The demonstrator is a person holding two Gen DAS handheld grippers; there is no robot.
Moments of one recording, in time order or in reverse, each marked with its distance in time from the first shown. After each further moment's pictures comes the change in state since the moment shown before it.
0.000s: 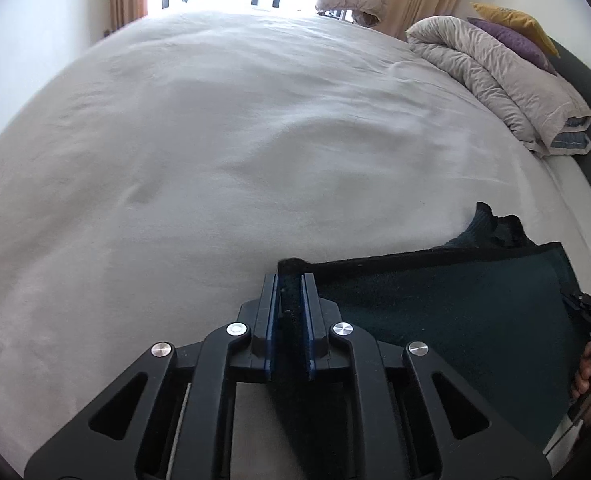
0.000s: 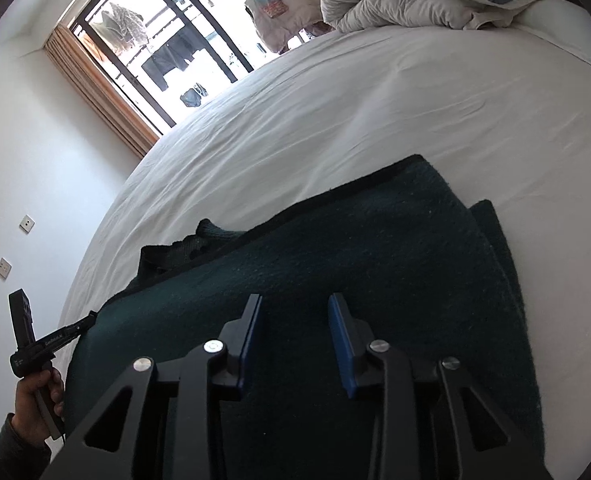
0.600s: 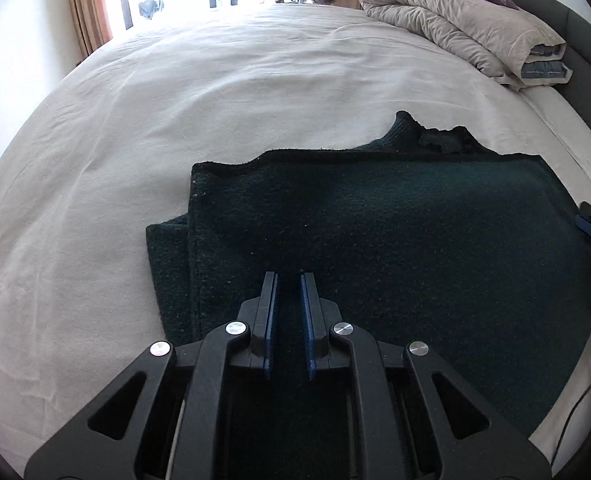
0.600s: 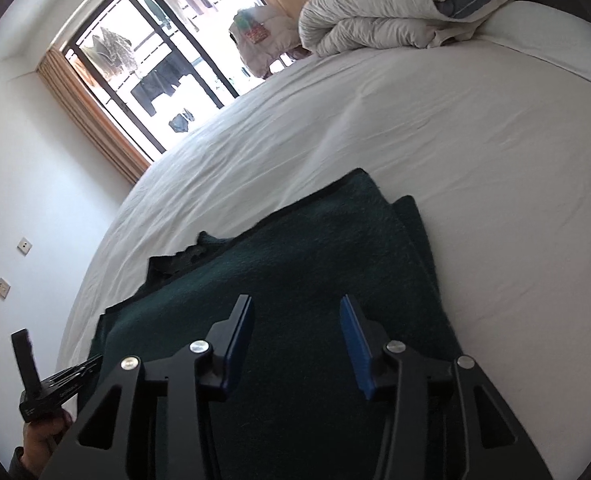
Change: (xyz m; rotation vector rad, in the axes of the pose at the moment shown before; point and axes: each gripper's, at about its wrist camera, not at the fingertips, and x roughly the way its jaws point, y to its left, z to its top) left arm -0.016 -0.080 -0.058 0.181 0.050 -0.006; right arm -0.057 -0.002 -0.026 0.032 -0.095 0.001
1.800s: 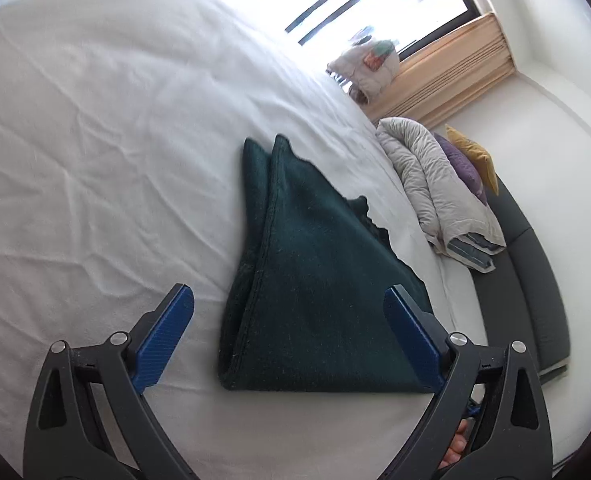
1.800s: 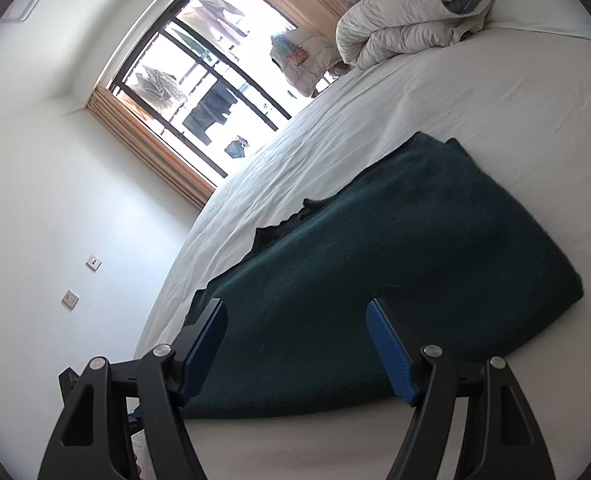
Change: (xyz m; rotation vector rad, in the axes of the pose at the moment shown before) left arm -0.103 0.094 -0.134 -0.678 -0.201 -0.439; right arm -0.067 0.038 -0.085 0.079 -0.071 0.226
